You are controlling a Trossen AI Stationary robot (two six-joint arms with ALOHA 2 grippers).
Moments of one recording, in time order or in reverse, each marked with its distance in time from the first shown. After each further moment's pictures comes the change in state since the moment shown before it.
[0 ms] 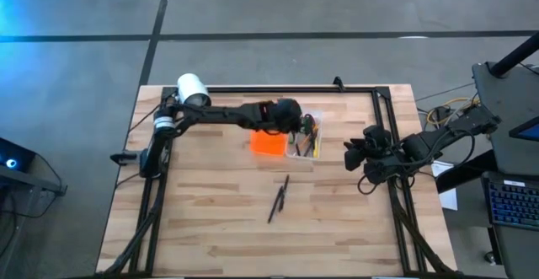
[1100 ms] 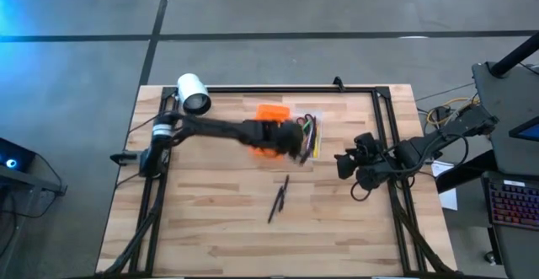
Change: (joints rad) left arm -0.158 -0.018 -0.002 -0.164 0.005 0.232; right arm 0.014 0.091 -0.002 0.106 -0.120 0.052
